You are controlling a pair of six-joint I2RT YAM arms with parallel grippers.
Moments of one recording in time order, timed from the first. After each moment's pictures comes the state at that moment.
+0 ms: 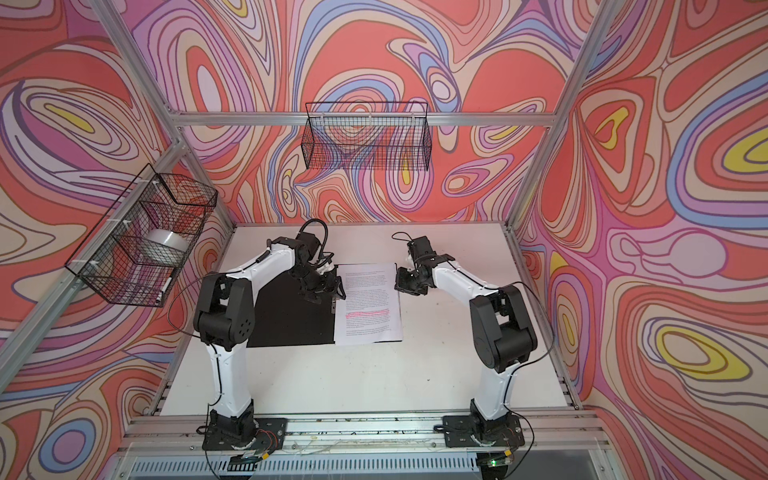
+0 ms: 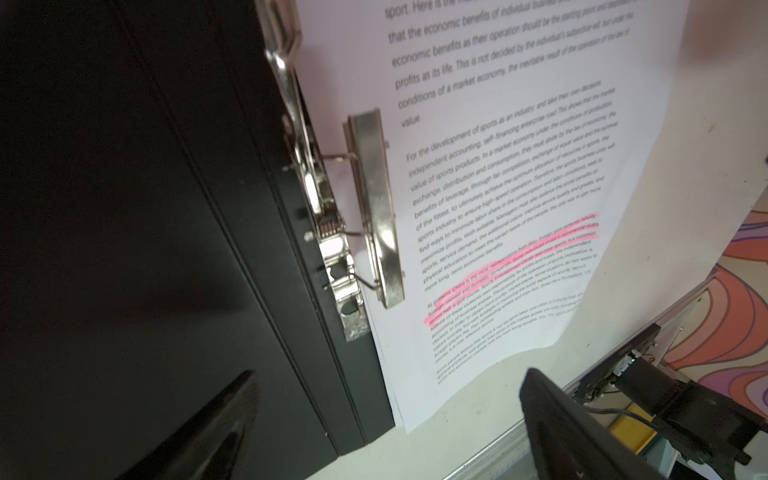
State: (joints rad) left arm -0.28 2.05 1.61 -1.07 0.46 -0.19; right arm 0.39 1.80 1.27 -0.56 -0.30 0.51
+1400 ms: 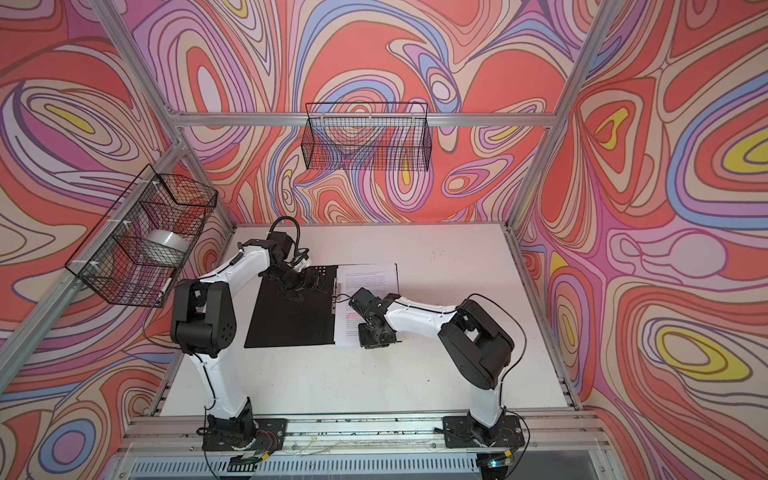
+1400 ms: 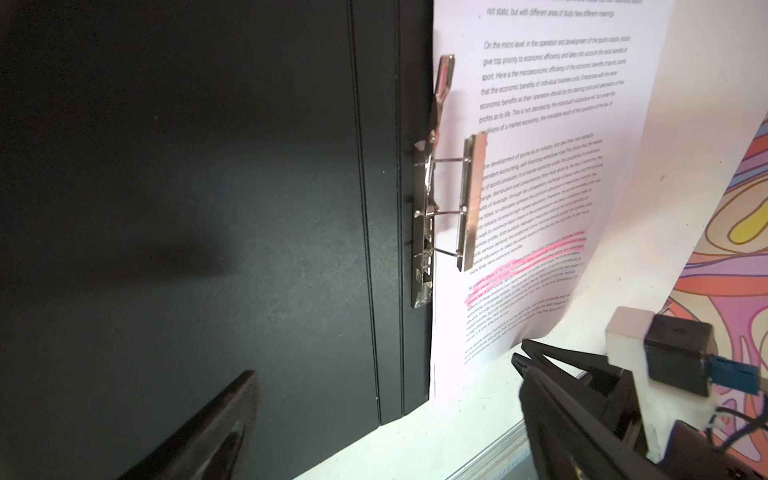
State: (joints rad) left arm -0.12 1.96 1.52 -1.02 0.50 -0.16; right arm 0.84 1.85 1.20 -0.68 -0.08 0.68
